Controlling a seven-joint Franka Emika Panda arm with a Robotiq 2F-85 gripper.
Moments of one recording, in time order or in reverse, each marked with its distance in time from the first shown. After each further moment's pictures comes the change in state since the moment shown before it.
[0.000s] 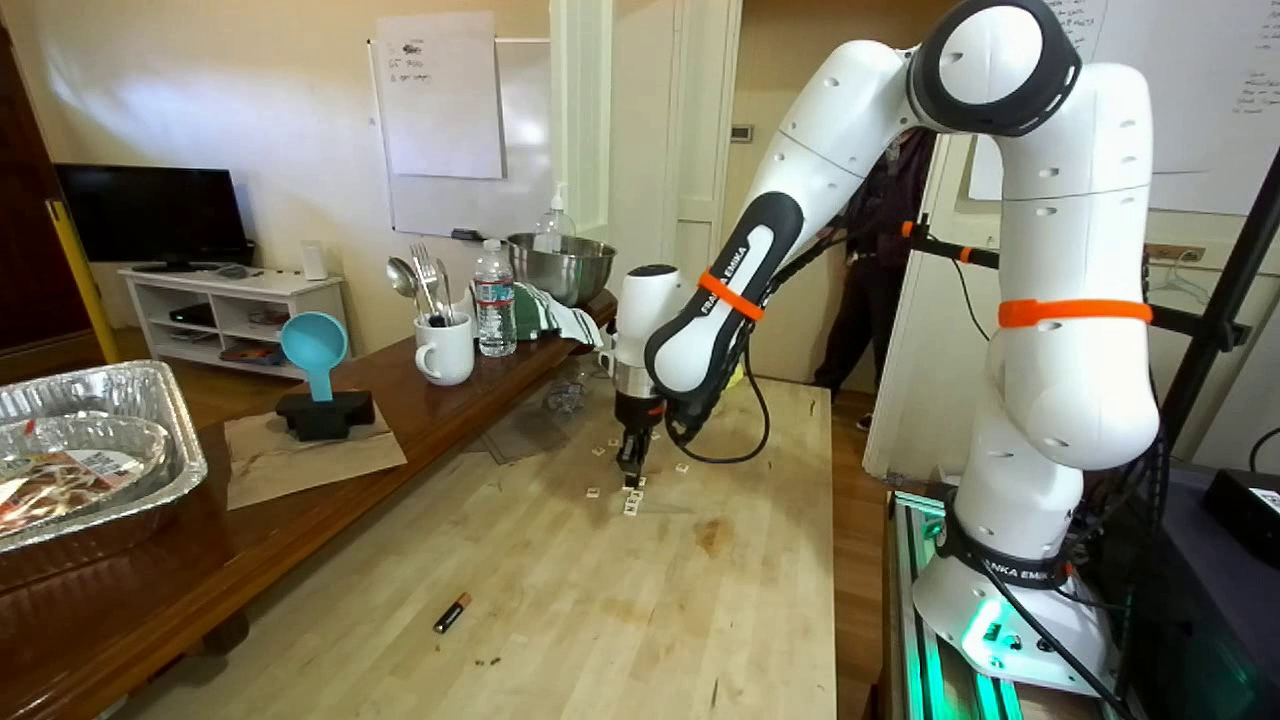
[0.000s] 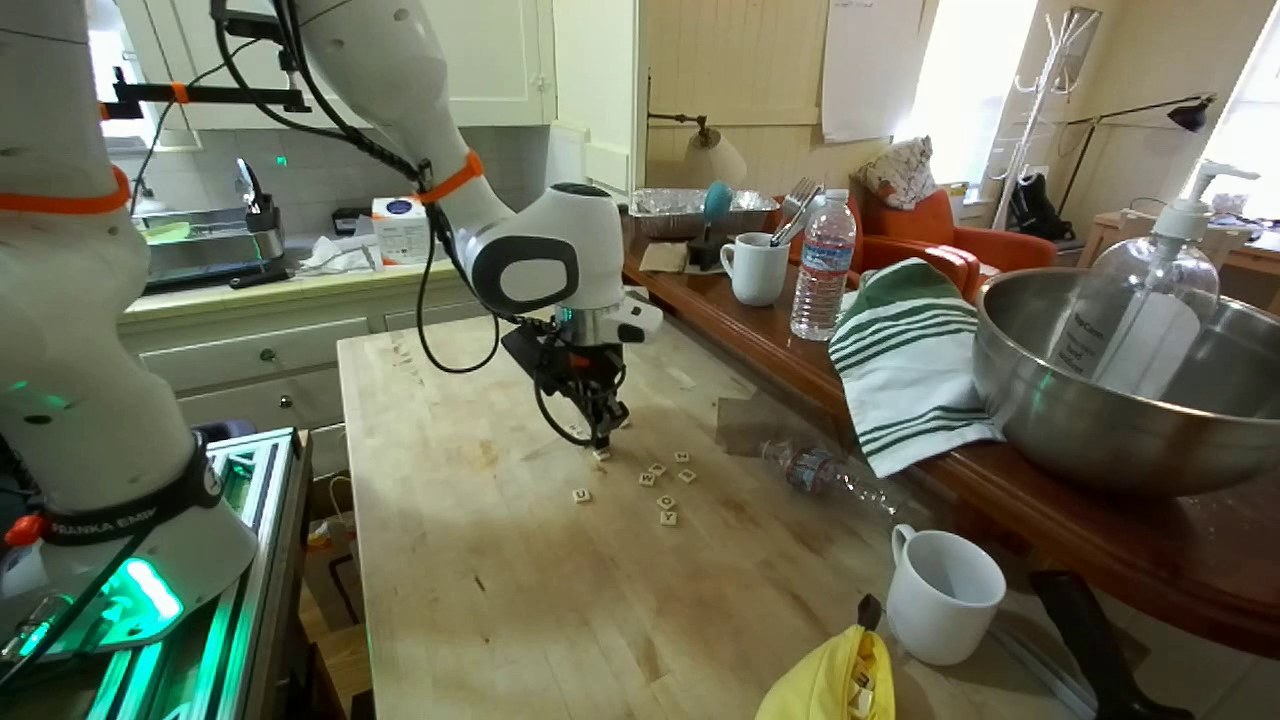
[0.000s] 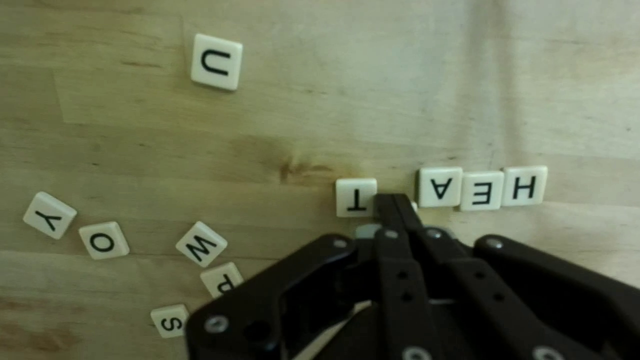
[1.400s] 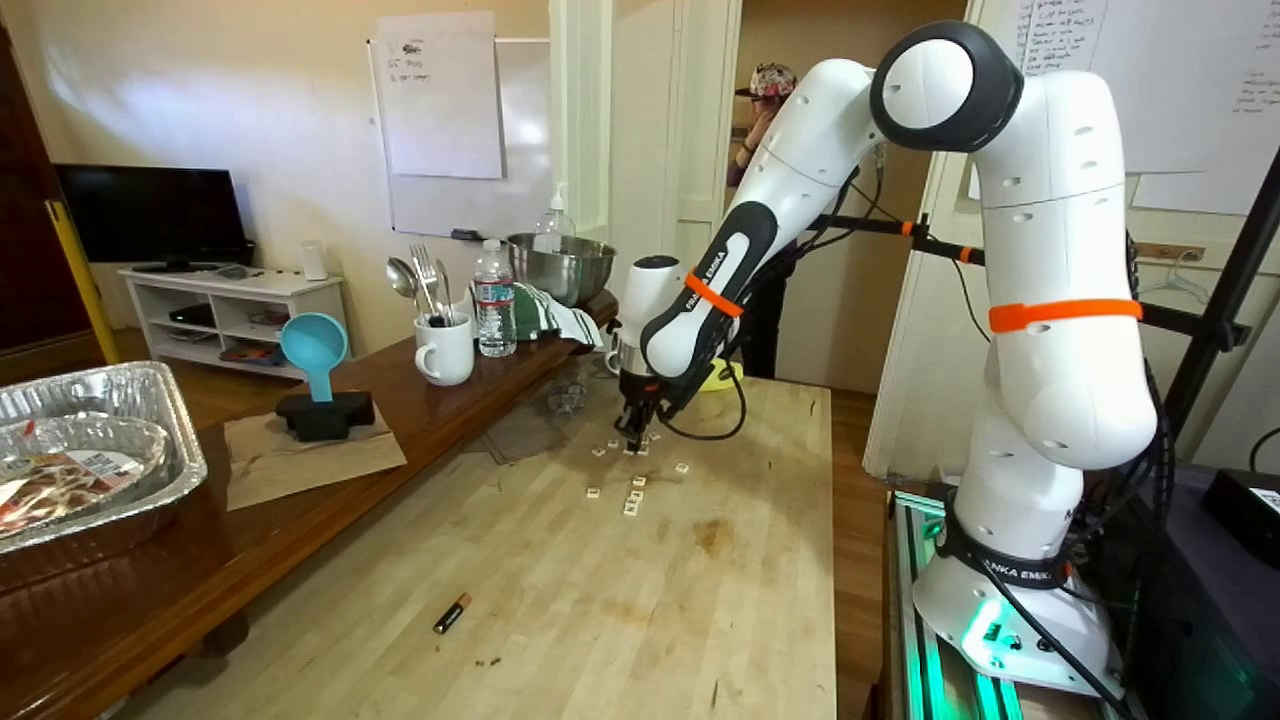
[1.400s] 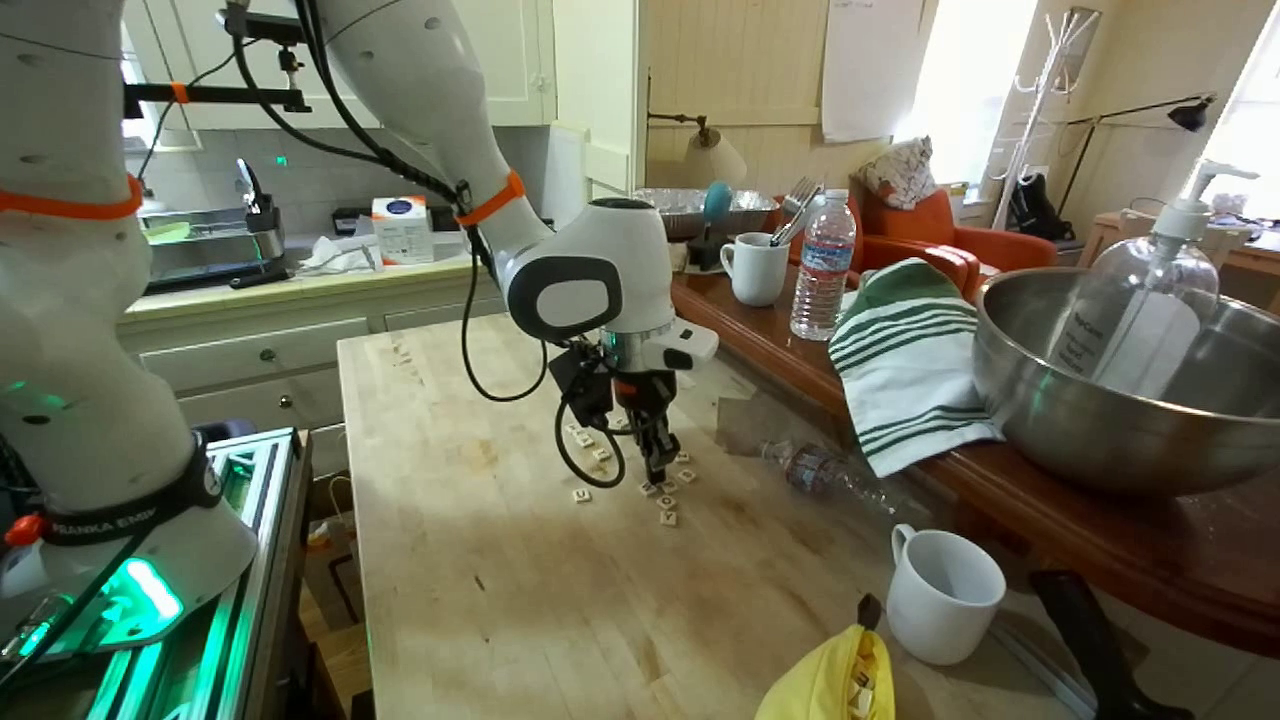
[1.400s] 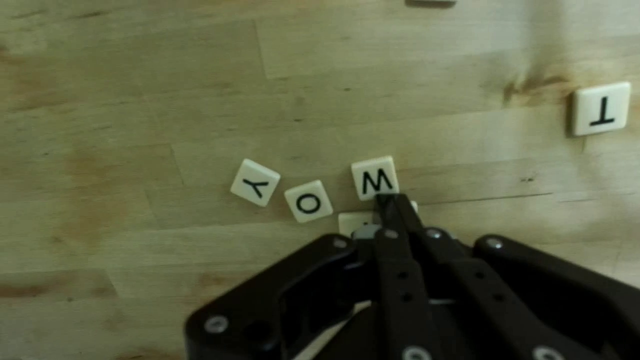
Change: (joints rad) arm -0.015 0.090 -0.147 0.114 -0.060 0.044 0.096
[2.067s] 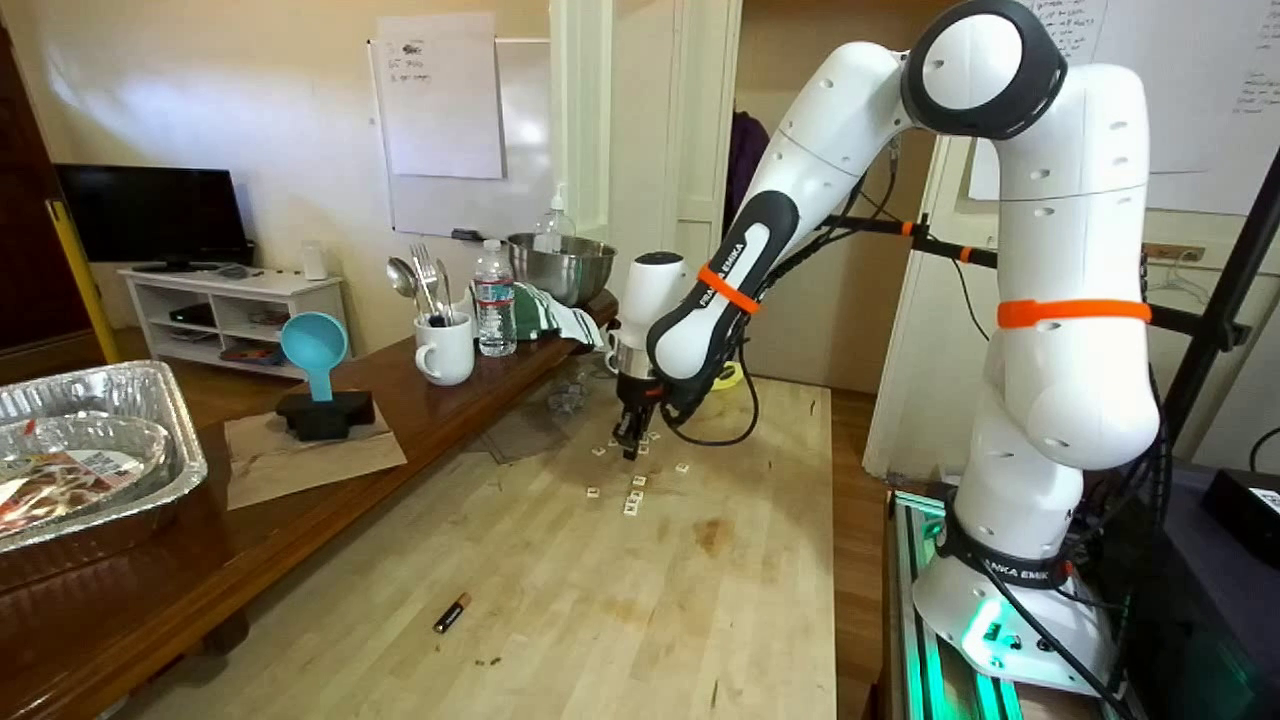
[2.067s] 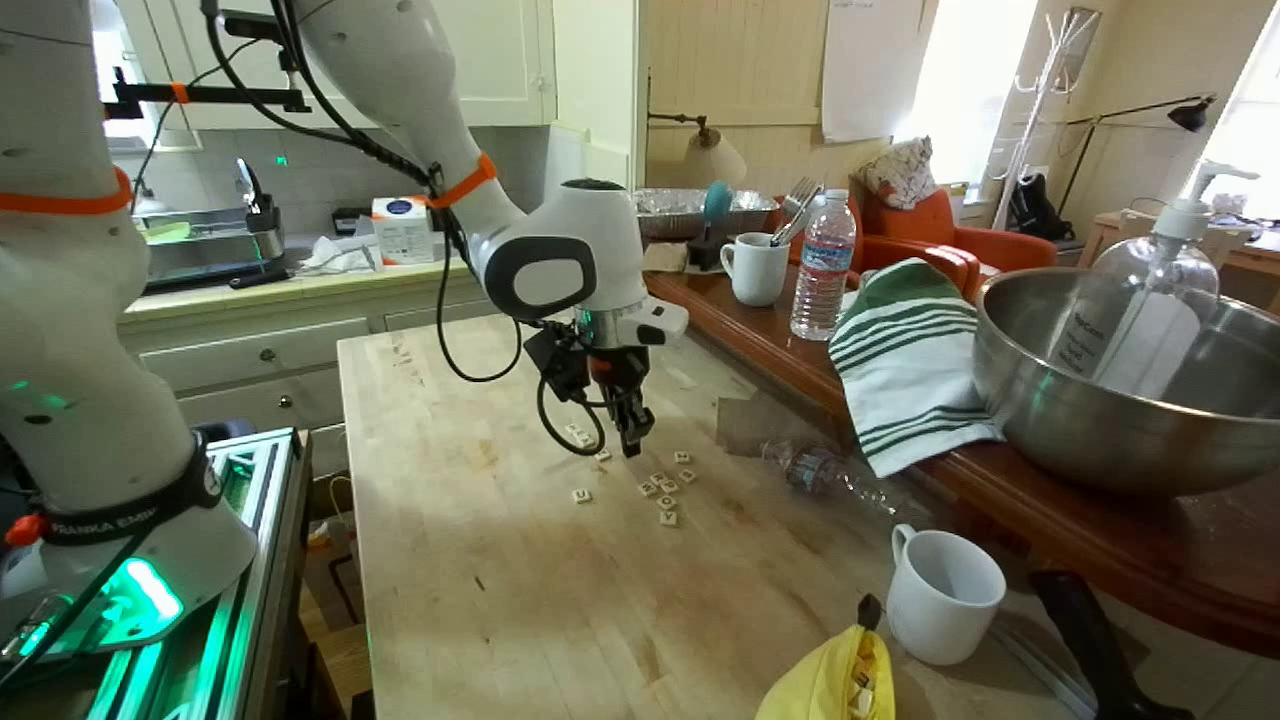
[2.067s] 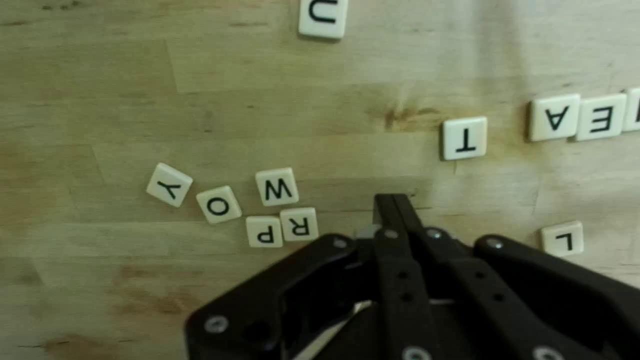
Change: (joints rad) arm 0.016 -0.080 0.061 -0.078 0.000 0.000 0.000
